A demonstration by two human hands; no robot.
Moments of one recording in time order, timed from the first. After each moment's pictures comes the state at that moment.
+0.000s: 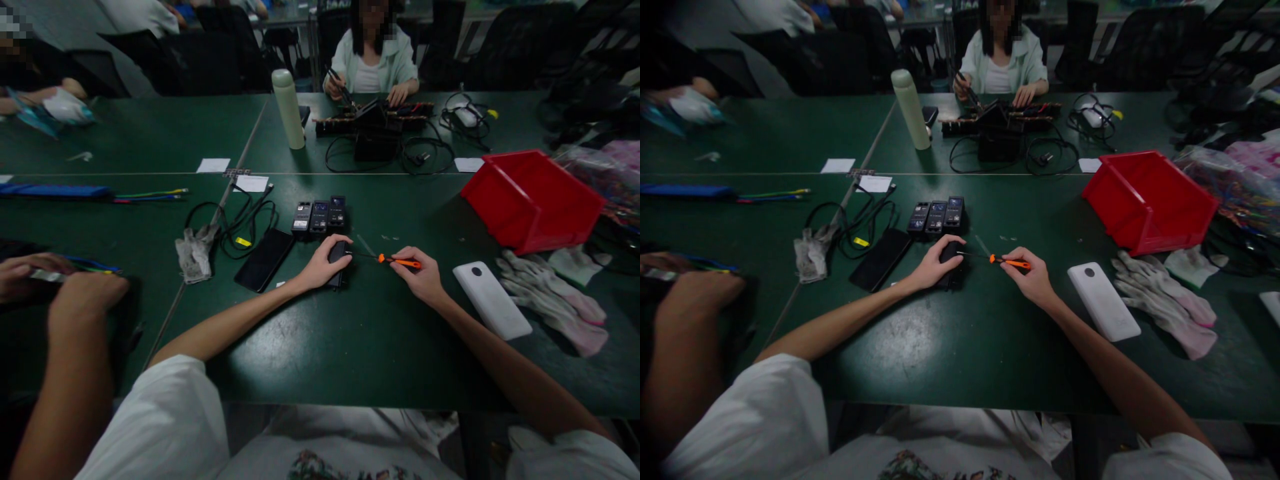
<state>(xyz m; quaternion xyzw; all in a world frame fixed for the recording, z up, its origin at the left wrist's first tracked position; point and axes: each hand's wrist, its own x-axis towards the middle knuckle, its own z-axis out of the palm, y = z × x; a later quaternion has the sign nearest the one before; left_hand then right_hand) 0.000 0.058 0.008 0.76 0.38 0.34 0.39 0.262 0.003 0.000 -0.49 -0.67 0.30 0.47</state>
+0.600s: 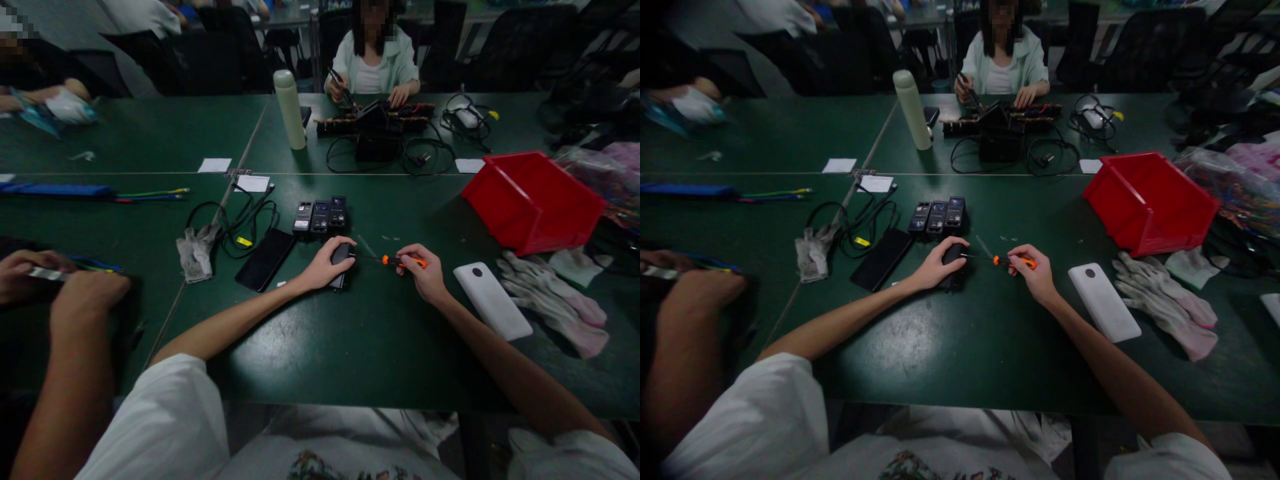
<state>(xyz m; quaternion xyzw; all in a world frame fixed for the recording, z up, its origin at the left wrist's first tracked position) 0.002 0.057 0.011 0.78 0.37 0.31 0.39 0.262 0.006 -0.004 -0.50 -0.55 0.43 0.51</state>
